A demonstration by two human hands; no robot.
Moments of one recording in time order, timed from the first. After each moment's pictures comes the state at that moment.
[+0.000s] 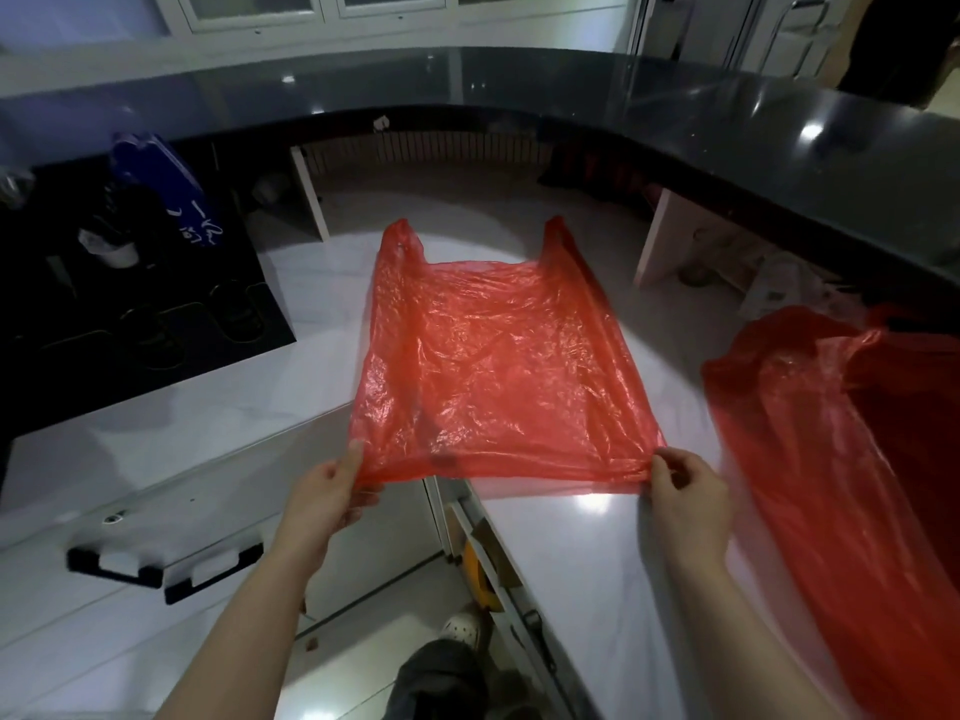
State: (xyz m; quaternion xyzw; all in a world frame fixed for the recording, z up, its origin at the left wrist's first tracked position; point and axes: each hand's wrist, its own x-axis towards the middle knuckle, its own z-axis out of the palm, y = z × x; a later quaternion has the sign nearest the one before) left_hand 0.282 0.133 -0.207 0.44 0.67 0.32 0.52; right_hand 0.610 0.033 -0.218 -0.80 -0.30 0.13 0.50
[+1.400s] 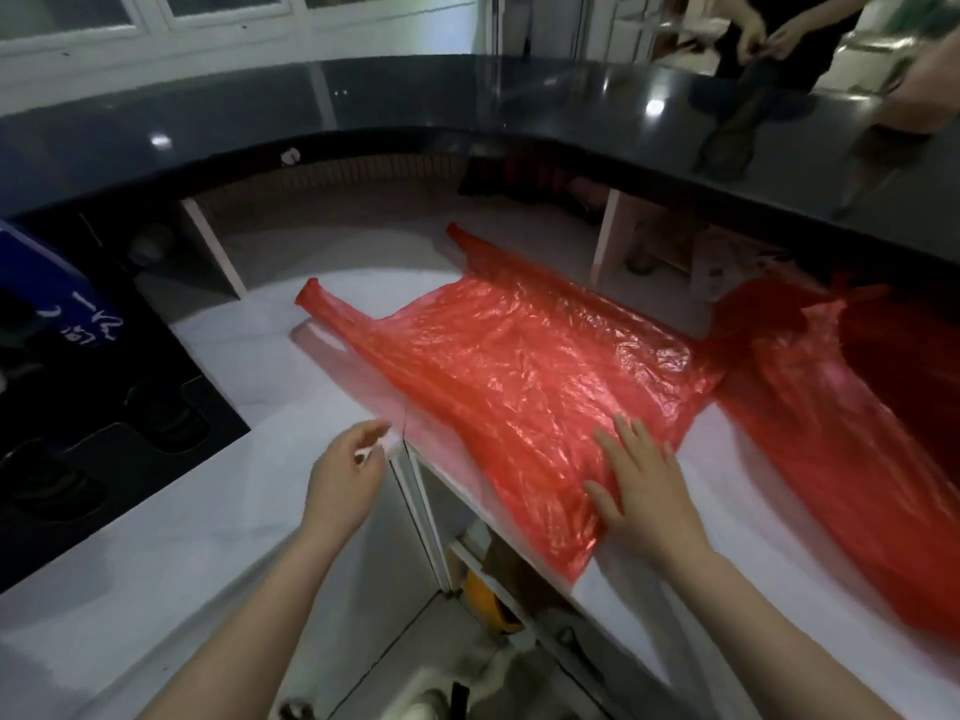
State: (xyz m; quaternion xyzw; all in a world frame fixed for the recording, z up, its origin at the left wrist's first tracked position) left_hand 0.290 0.264 -0.203 0.75 0.48 0.28 0.35; right_hand 0.557 0.075 -0.217 -0.84 -0.53 0.06 0.10
